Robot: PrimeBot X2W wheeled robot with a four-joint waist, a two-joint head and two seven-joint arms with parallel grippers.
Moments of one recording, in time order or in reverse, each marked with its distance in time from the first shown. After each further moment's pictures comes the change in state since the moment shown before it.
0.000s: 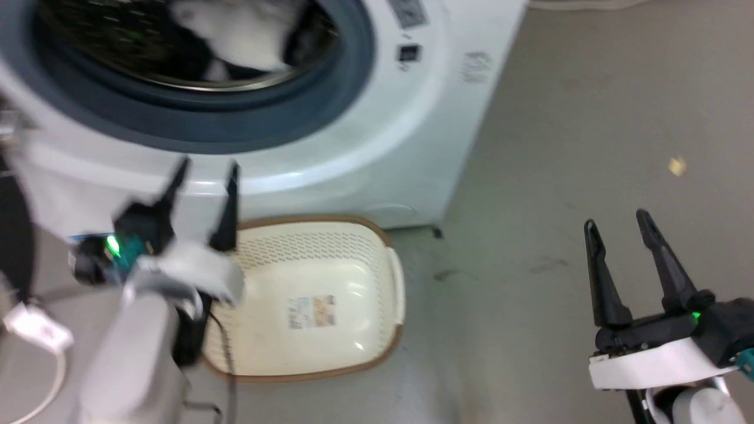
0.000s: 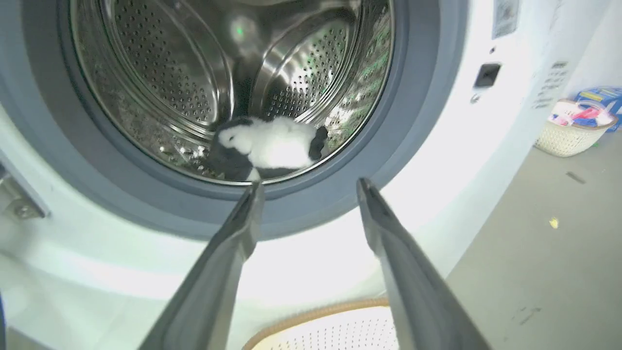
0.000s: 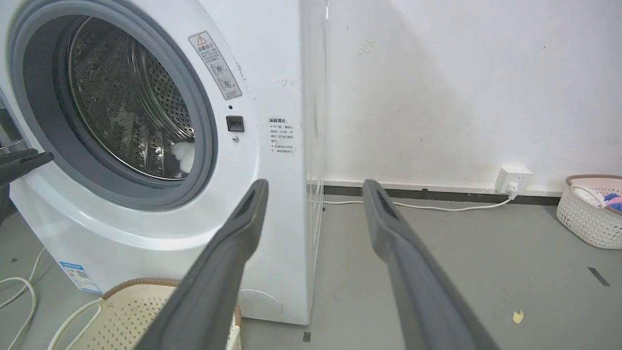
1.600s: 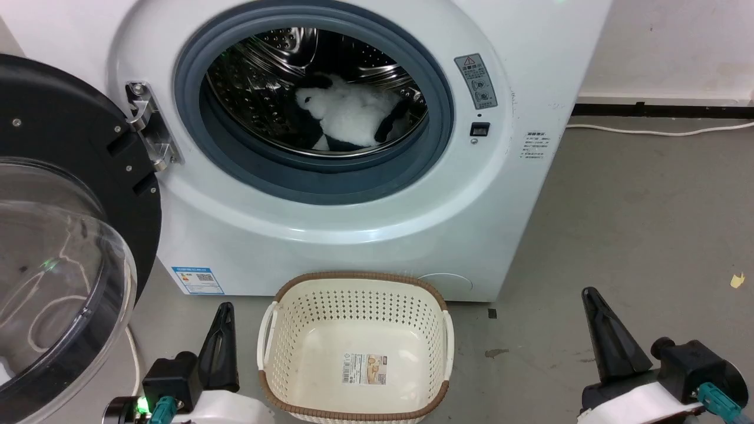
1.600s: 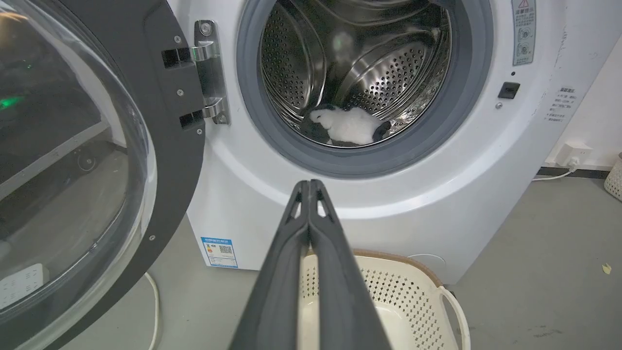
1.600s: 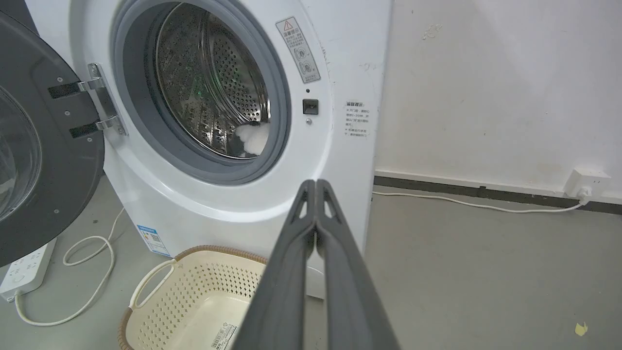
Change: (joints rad) left arm 0.555 -0.237 0.192 -0.372 0.176 0.073 0.044; right arm 0.121 0.000 0.011 0.111 -0.024 0.000 0.044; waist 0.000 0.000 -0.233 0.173
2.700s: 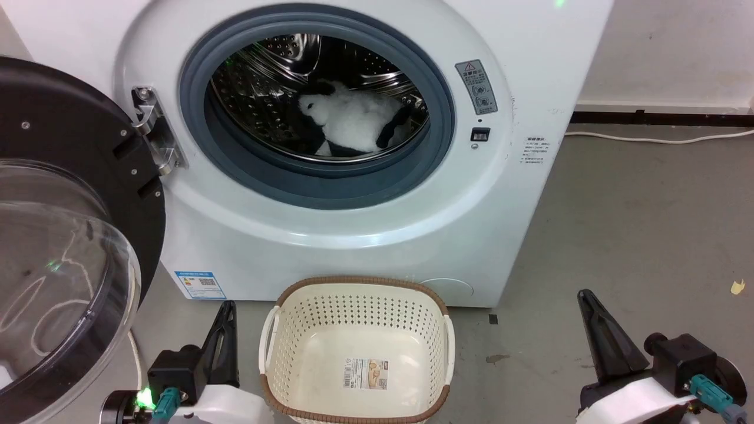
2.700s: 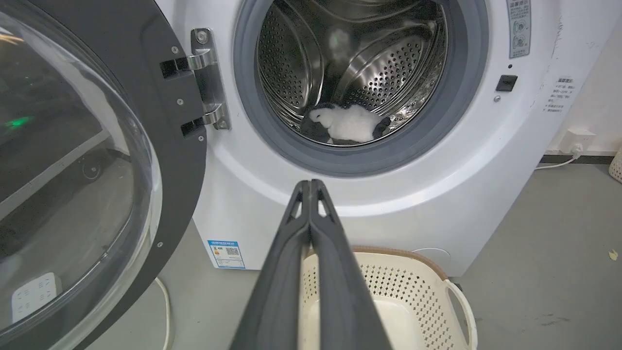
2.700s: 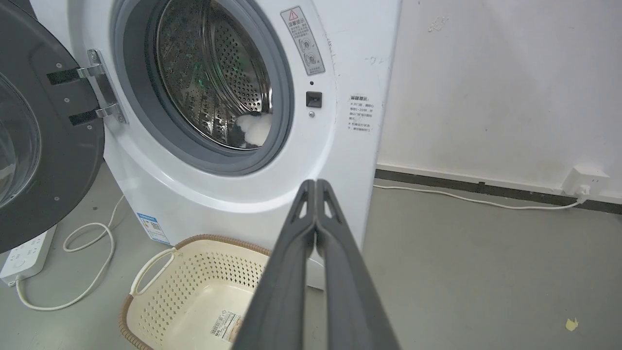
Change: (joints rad) left arm 0.000 -0.008 0.019 -0.028 0.057 -0.017 0.064; right arm 0.000 0.000 0.002 -0.015 -0.017 0.000 0.066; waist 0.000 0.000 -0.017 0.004
